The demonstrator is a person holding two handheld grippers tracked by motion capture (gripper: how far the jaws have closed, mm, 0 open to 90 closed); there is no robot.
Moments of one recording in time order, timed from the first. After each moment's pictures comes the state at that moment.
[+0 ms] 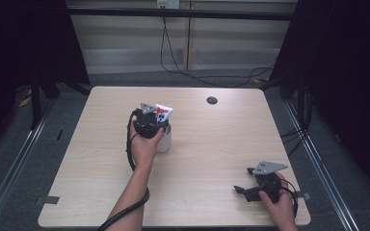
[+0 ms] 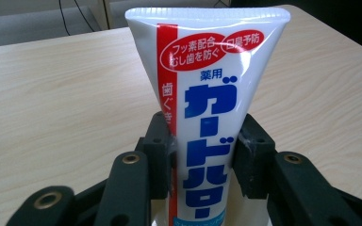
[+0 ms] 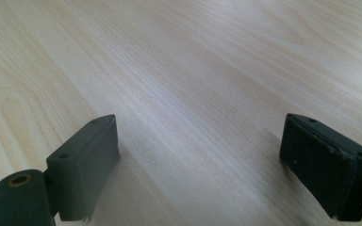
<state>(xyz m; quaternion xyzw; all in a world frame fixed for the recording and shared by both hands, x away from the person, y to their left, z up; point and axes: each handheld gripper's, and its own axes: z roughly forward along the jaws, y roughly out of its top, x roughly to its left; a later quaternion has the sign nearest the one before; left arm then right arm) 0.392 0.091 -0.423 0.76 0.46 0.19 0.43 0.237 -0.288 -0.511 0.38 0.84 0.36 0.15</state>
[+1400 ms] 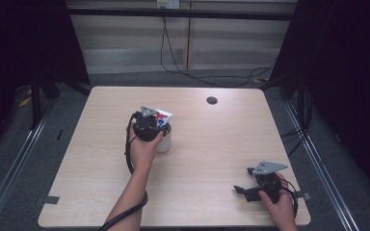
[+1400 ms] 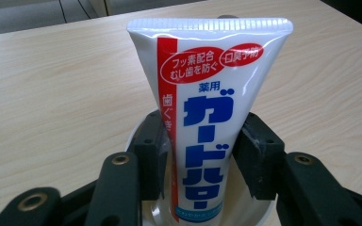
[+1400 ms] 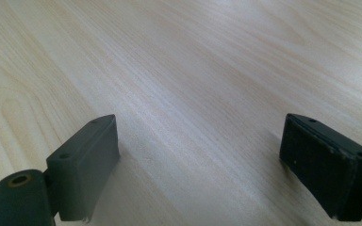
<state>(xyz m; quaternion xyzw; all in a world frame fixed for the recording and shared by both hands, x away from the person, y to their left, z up) 0.387 0.094 -0.426 0.76 0.45 0.18 0.42 0.237 -0.288 -0.511 0.38 0.84 0.36 0.15</state>
